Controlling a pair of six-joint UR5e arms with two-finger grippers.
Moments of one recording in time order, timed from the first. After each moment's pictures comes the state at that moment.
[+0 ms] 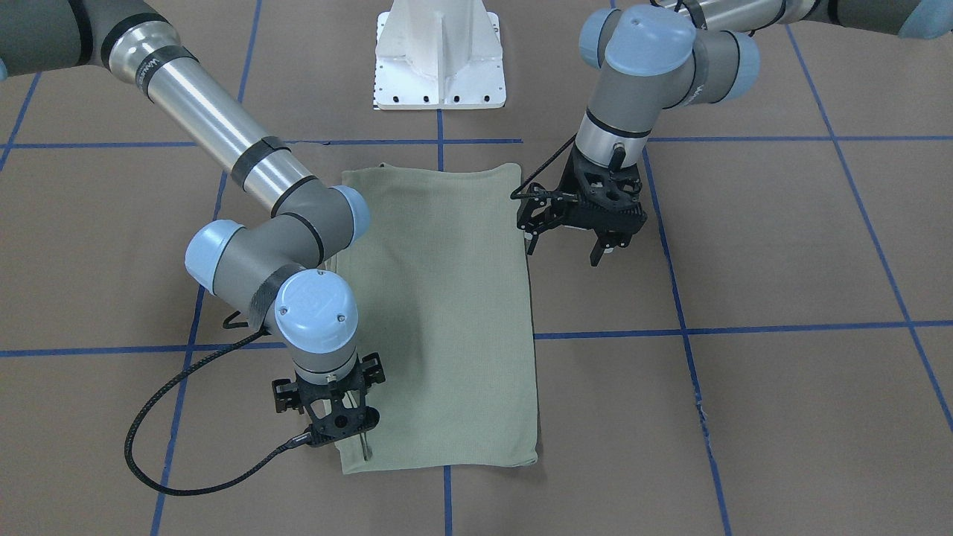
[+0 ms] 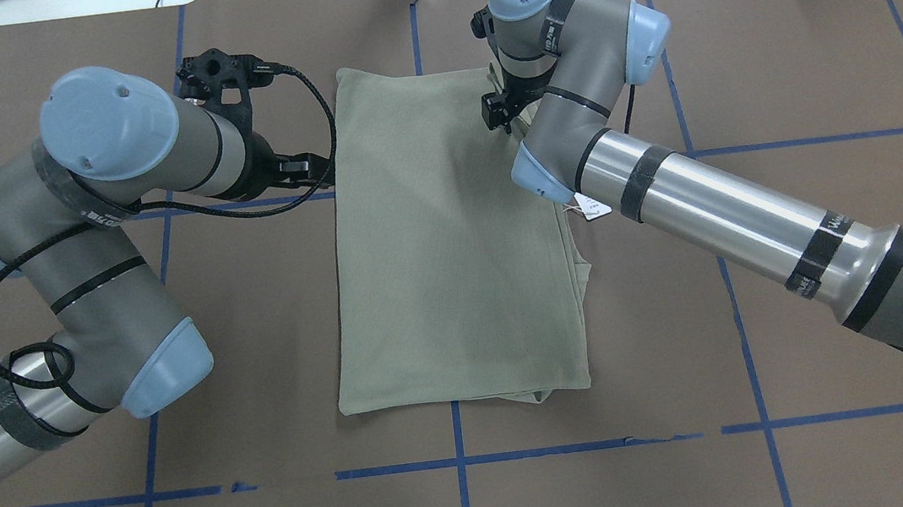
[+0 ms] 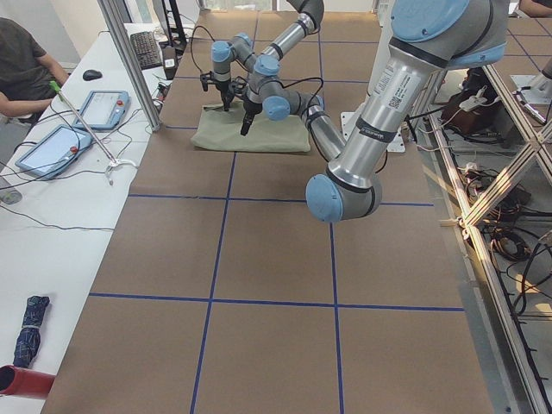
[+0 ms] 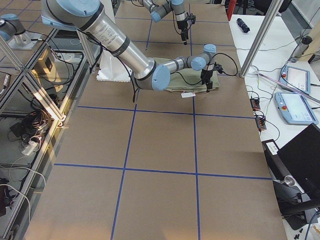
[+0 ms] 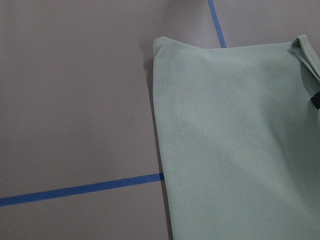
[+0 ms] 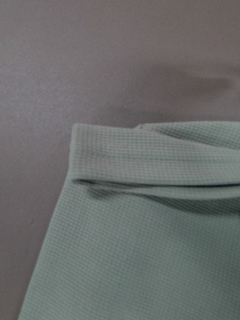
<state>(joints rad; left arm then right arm) -0.69 -2.13 -1.78 -1.80 -1.81 -1.01 0.78 -0.58 0.86 -1.32 1.91 0.63</state>
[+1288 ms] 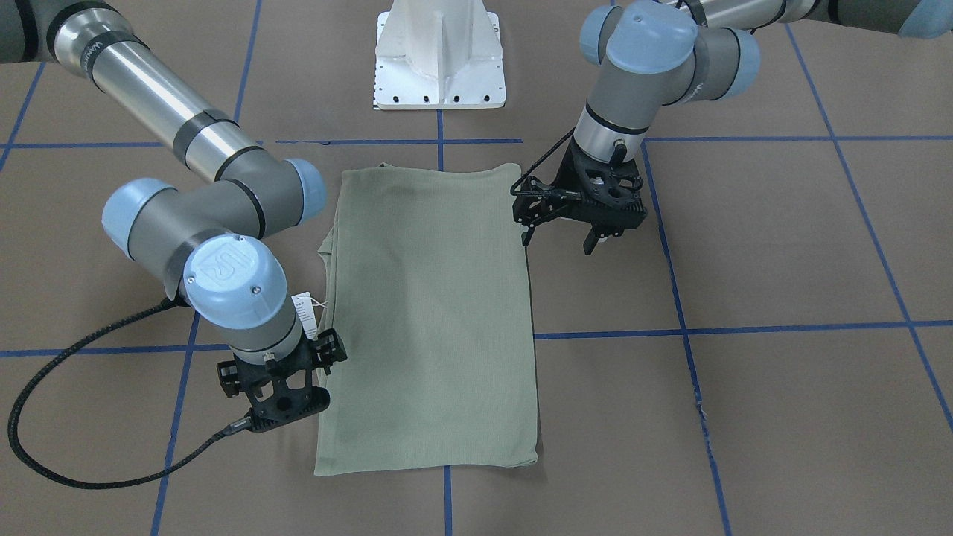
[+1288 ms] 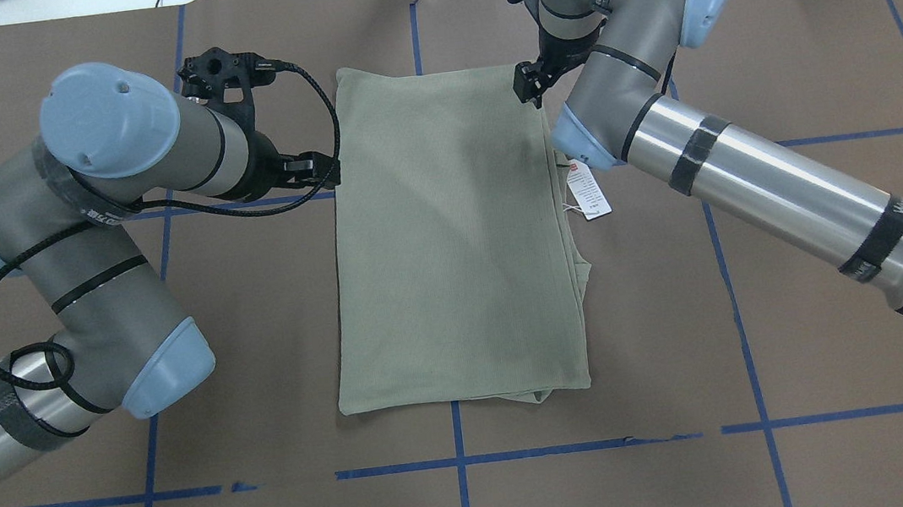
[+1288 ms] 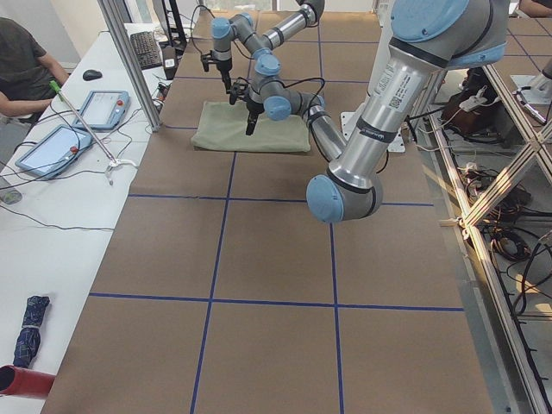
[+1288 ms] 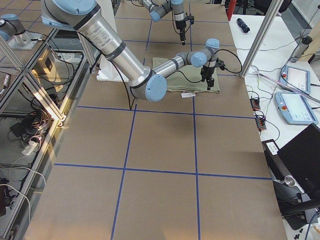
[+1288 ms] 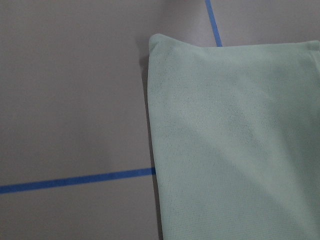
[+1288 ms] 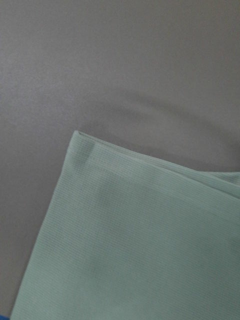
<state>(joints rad) -0.68 -2.10 -1.81 -1.80 -1.90 -1.16 0.85 -0.75 1.26 -1.54 2.03 0.56</state>
